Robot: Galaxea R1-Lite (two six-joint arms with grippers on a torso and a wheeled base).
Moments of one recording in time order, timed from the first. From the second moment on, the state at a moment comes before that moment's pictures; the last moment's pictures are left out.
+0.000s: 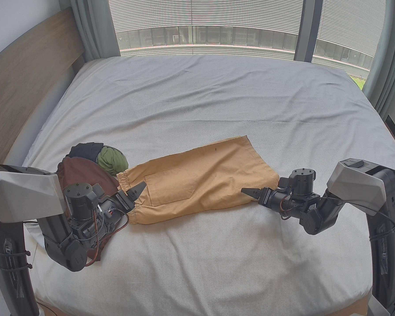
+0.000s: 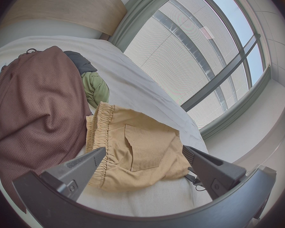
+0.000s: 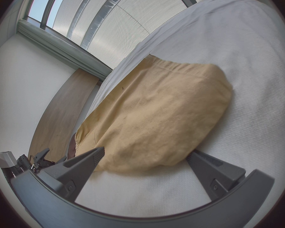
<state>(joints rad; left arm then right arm) -0.26 2.26 -0.50 -1.55 -0.06 -0.70 0.26 2.52 -1.07 -1.04 0.36 0.61</state>
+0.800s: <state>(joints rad) -0.26 2.26 -0.51 -1.55 -0.06 -0.70 0.34 2.65 -1.31 -1.04 0.30 0.72</state>
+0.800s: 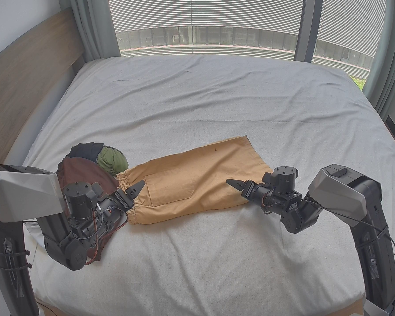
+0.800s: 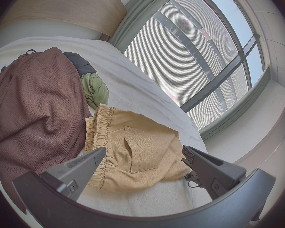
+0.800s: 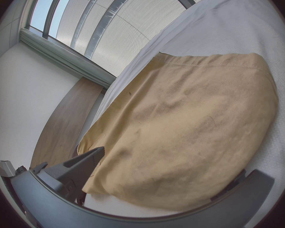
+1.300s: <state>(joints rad) -0.26 2.26 -0.51 -1.55 -0.06 -0.71 0.34 2.68 -1.34 -1.04 0.26 0.72</state>
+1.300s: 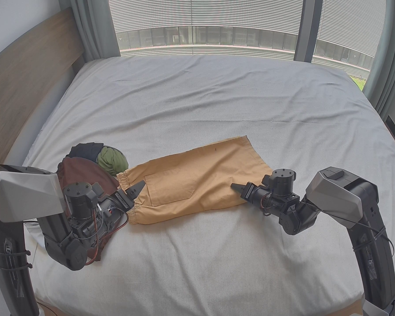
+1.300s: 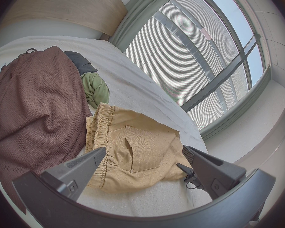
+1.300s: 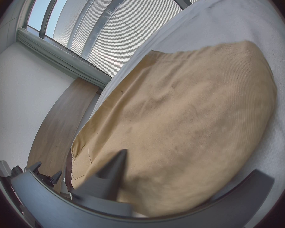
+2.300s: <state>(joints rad) -0.26 2.28 -0.51 -1.55 -0.06 -0.71 0.31 2.46 -0.76 -1.16 0.21 0.55</state>
